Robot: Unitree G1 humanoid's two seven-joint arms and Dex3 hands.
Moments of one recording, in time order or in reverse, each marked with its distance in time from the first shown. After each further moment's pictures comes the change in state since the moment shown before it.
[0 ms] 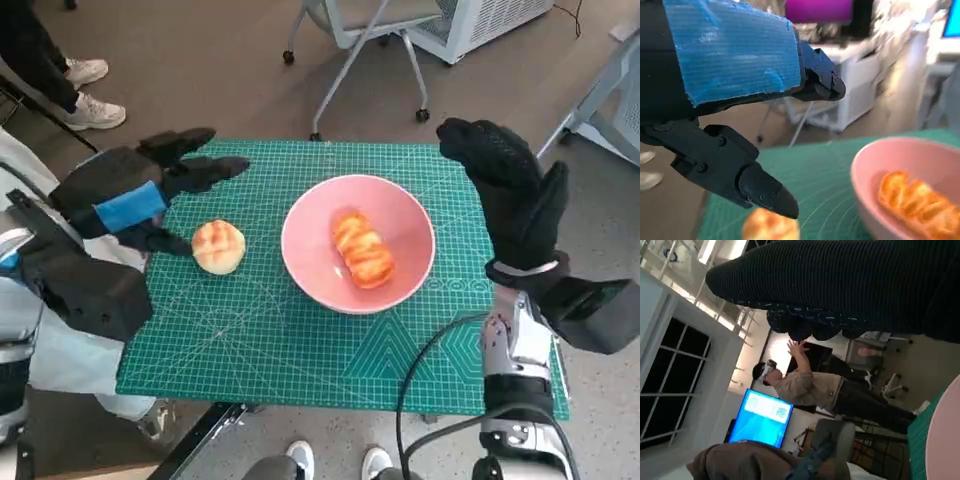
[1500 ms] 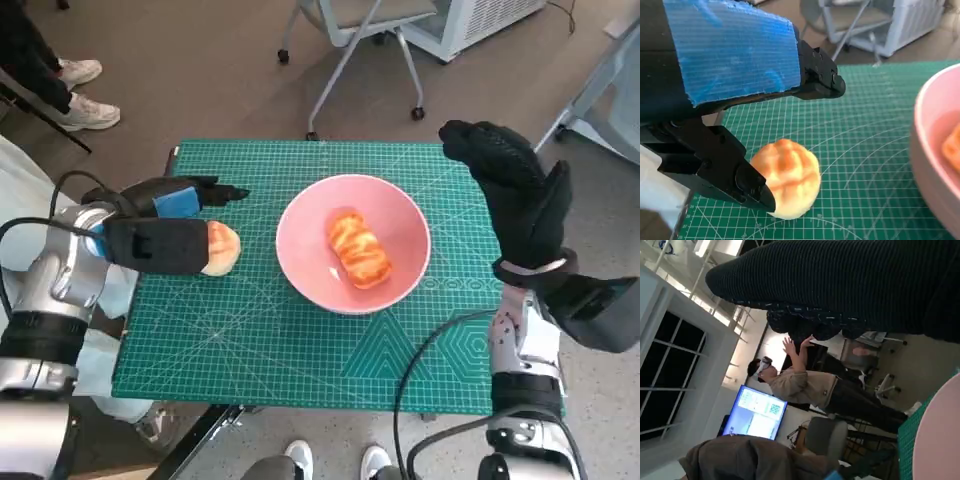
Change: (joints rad) left arm -0.225 -0.158 -0.260 0.594 0.165 0.048 0.064; right arm -0.004 -0.027 -0.007 0.003 0.002 0.004 0.033
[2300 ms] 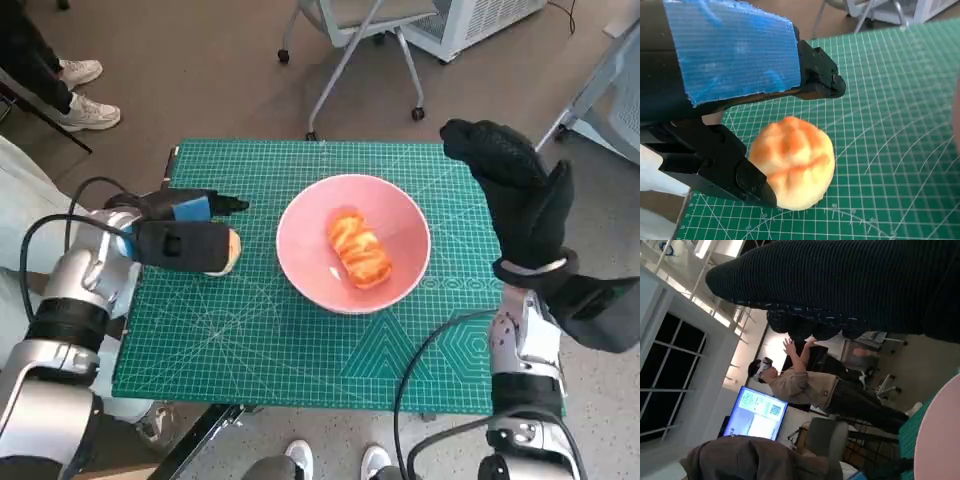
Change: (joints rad) left arm -0.076 -0.076 -0.122 0.223 0.123 -0.006 0.119; right arm 0.004 0.001 0.001 -0.011 -0.002 0.008 -0.013
